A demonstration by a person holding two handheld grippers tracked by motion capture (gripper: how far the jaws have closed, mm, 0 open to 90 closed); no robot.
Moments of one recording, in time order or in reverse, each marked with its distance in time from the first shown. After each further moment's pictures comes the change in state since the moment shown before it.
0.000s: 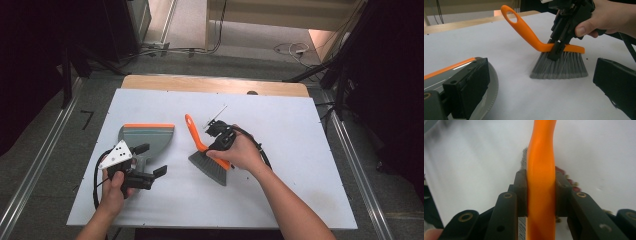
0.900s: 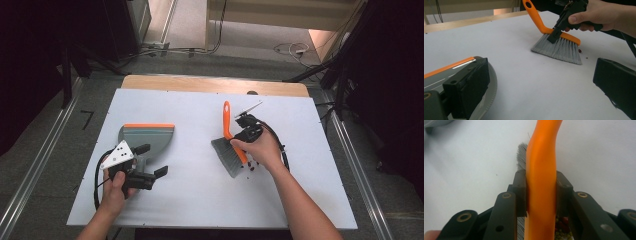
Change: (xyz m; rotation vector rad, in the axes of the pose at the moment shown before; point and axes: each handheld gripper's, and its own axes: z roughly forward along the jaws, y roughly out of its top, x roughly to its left) left arm -0.001 0.000 0.002 0.008 0.001 0.003; right arm -0.067 -0.044 -0.028 -0.141 -0.053 0.275
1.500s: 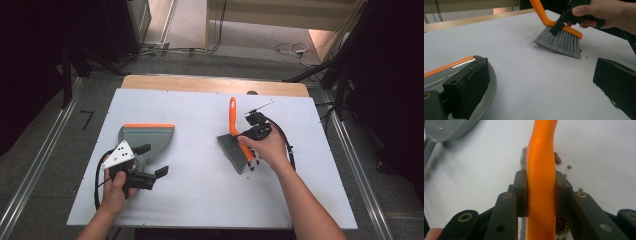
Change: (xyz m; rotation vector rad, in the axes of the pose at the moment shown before) left arm 0.000 0.000 0.002 0.006 0.000 -0.003; right arm -0.015 -0.008 -0.018 -0.084 0.055 0.028
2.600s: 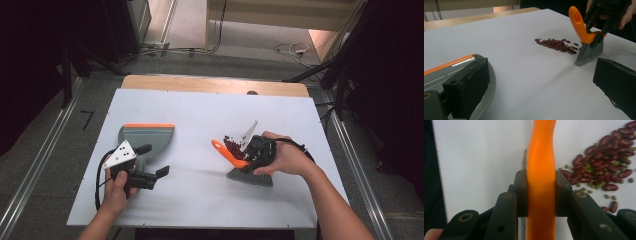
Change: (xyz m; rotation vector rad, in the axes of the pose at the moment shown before) left arm 0.000 -0.001 0.002 0.007 0.001 -0.006; right arm 0.044 -0.044 -0.019 0.345 -0.011 -0.763
